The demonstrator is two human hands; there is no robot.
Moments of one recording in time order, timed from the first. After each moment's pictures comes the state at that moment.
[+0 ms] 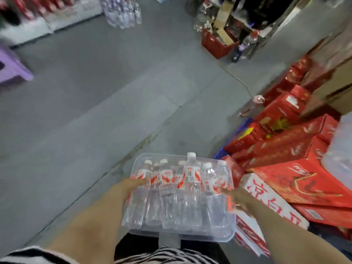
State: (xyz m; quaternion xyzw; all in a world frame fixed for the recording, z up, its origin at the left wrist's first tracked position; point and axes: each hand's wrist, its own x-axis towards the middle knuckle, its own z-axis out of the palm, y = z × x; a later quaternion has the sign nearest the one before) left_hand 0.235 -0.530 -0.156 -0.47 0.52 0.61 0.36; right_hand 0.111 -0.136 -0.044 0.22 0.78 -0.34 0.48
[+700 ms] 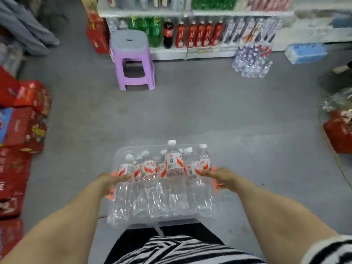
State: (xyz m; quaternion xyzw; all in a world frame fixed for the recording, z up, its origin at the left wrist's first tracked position) left_hand 0.287 -0.964 -0.075 -0.70 0.41 0.59 0.07; right_hand -0.065 -0.776 -0.046 -0.12 0.78 -0.17 0.59
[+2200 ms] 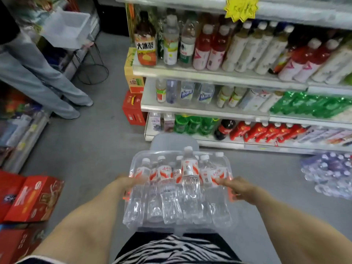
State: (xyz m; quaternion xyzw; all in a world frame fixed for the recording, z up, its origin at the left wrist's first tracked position) left_hand 0.053 -1.948 -0.081 -0.70 0.35 0.62 0.06; right_hand -0.337 -1.820 -0.053 -0.23 0.79 -0.10 0.56
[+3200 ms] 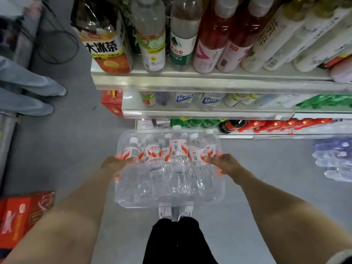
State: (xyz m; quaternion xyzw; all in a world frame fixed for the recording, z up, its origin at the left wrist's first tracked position) left_hand -0.023 -2.225 -0.170 -0.77 0.39 0.49 0.10; right_hand -0.394 -2.080 -0.150 -0.17 0.78 -0.17 0.58
